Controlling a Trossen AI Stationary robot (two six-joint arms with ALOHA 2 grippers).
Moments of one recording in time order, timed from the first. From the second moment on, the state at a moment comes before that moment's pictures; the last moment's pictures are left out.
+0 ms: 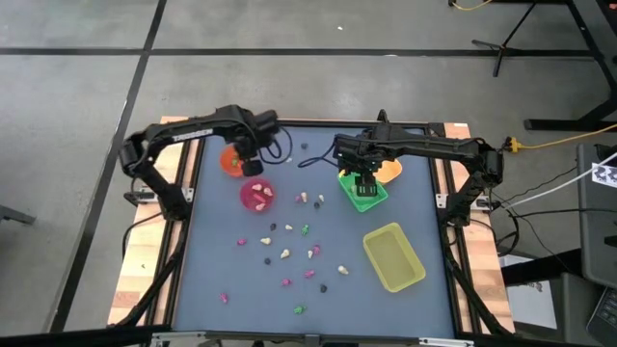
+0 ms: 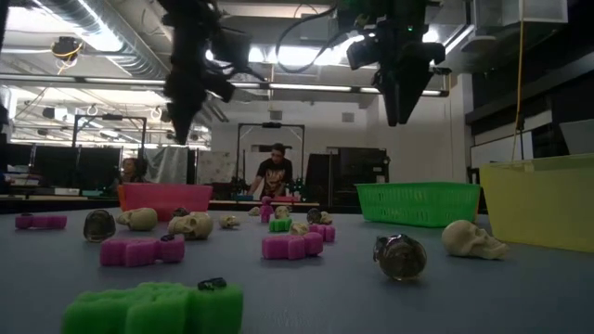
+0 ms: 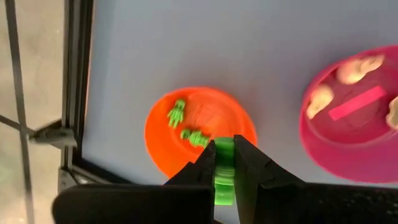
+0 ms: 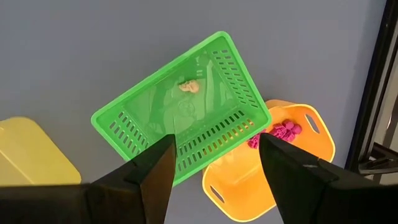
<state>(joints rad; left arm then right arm) 0.52 1.59 1.31 -1.22 -0.24 0.17 -0.21 1.72 1.58 -1.30 0.12 -0.24</state>
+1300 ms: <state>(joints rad) 0.74 1.26 0.69 -0.68 -0.19 0.05 -0.21 1.72 1.58 -1.22 0.10 -0.24</state>
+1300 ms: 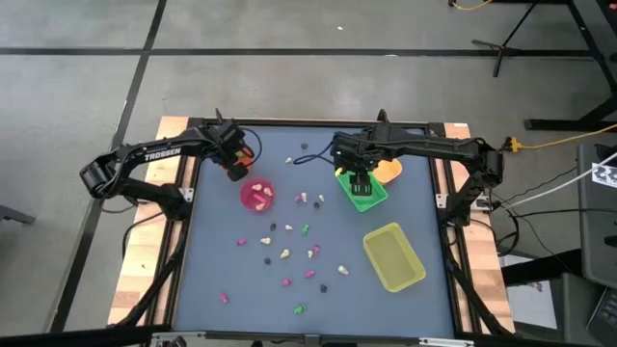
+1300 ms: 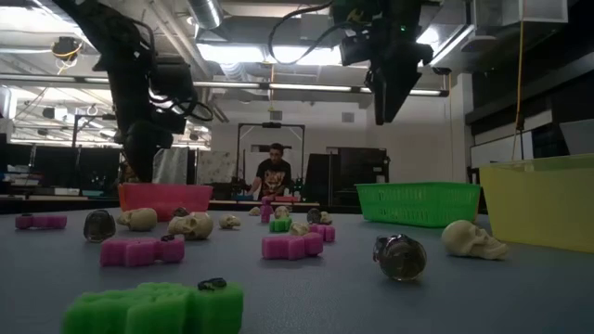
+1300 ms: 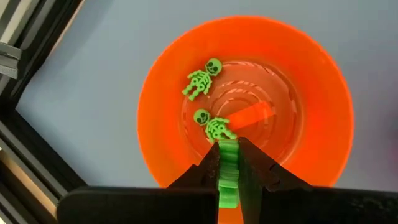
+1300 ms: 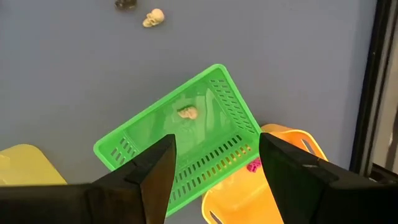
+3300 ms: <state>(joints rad) 0.72 1.26 0.69 -0.64 -0.20 -0.10 -0.53 2.00 1.58 -0.36 -0.19 -0.51</state>
